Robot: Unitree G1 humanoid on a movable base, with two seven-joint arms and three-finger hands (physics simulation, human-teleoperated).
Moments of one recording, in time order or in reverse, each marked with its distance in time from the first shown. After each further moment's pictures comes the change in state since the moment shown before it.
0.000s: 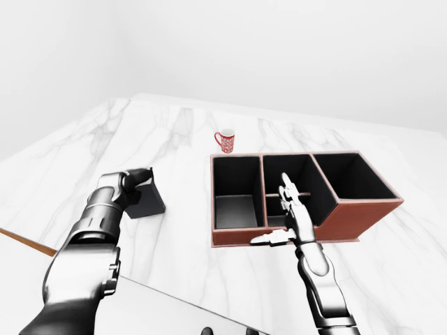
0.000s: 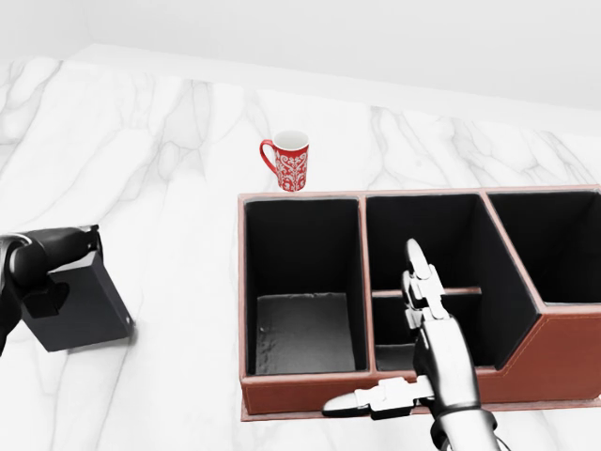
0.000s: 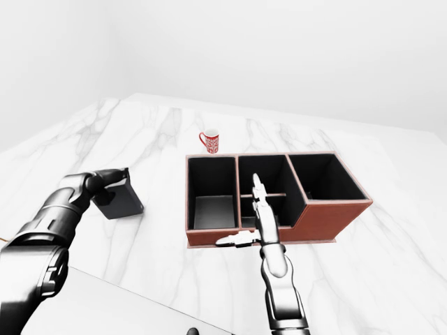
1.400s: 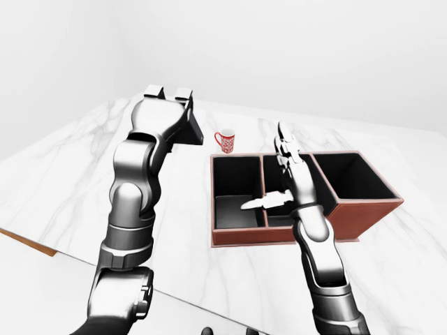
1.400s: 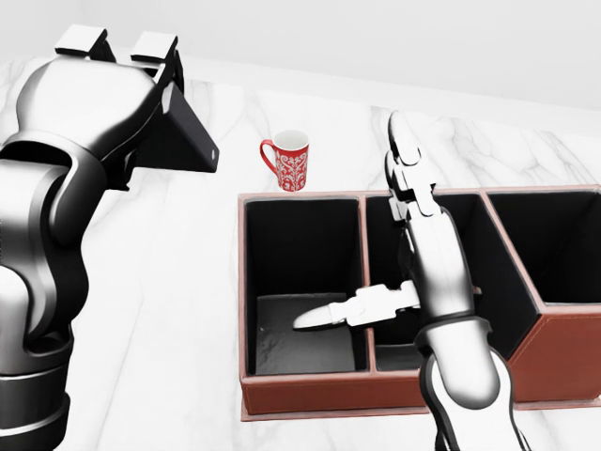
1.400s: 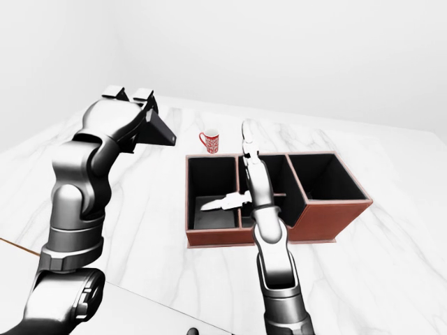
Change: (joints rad) left arm 0.167 -0.255 0.044 -1.259 0.224 0.131 -0.200; right arm -0.250 0.011 0.024 -0.210 -0.074 0.123 0.002
